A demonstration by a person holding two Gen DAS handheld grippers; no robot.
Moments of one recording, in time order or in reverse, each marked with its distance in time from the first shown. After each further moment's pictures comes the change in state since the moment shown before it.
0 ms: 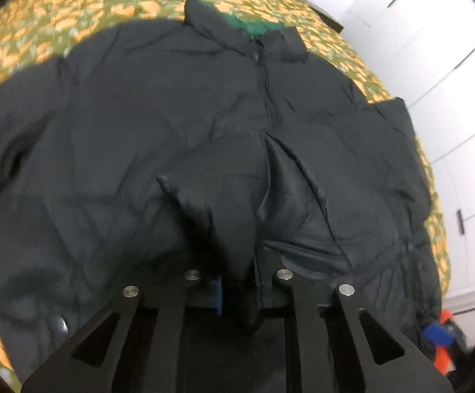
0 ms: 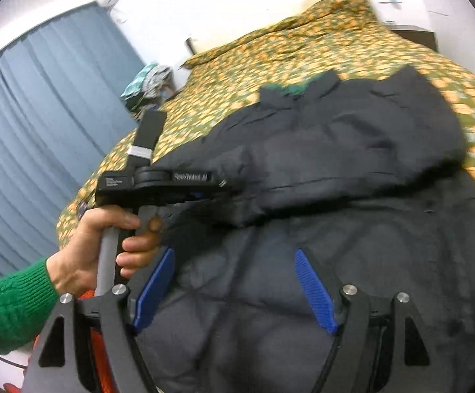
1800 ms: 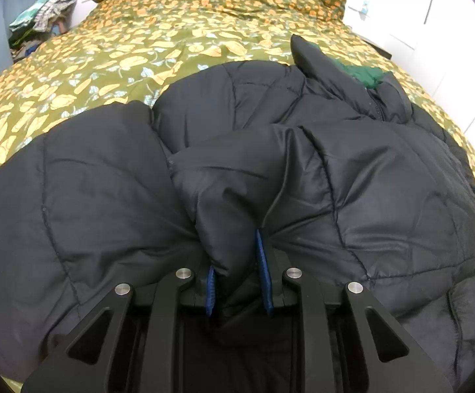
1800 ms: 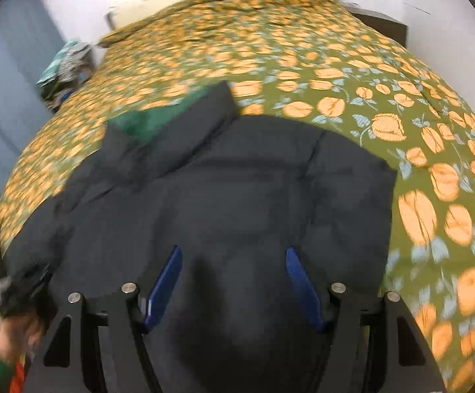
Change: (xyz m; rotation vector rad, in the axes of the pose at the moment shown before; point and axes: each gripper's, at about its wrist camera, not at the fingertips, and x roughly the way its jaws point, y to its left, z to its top) left arm 0.028 0.098 0.037 0.002 -0.195 0.249; right arm 0.126 -0.130 0.188 0.004 0.184 -0.274
